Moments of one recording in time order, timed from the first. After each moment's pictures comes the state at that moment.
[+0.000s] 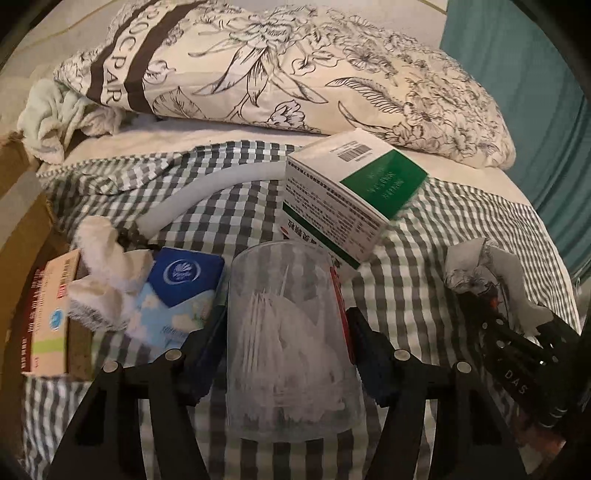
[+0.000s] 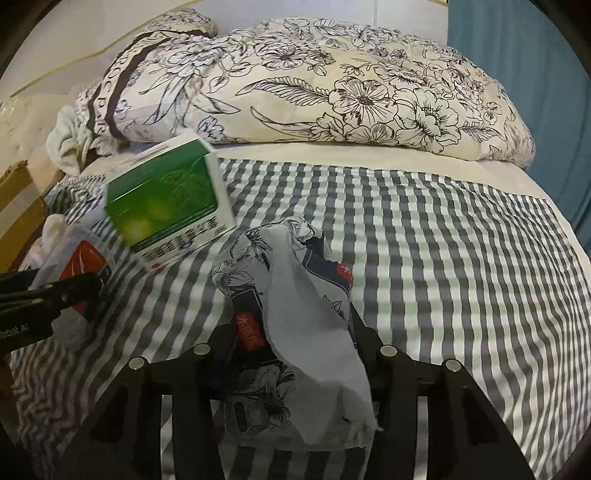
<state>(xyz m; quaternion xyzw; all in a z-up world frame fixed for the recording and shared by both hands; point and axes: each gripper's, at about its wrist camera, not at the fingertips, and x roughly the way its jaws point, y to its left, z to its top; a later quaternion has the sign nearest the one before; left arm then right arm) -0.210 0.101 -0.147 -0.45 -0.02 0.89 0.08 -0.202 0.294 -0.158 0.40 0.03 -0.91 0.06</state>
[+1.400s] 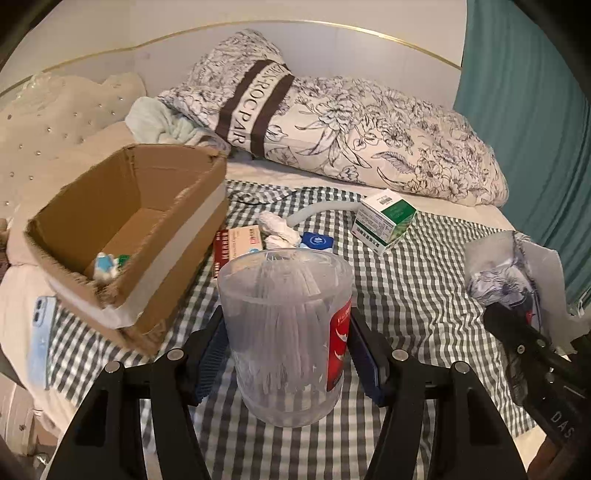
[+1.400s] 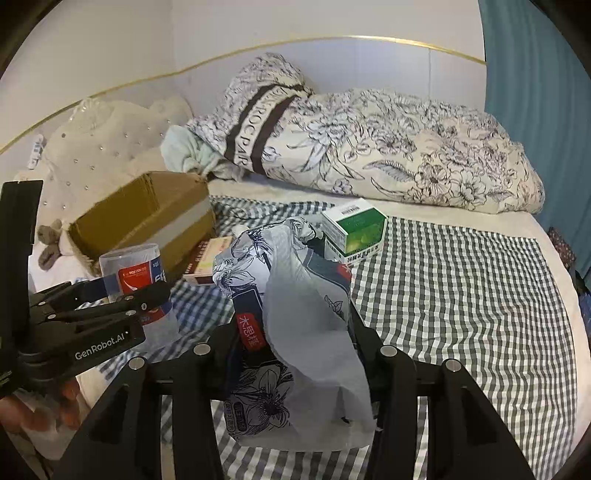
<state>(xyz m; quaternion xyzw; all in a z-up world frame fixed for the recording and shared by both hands) -0.022 -0.015 -0.023 -0.39 -0.04 0.92 0.01 0.002 0.175 -0.007 0.34 0.03 -0.93 0.16</state>
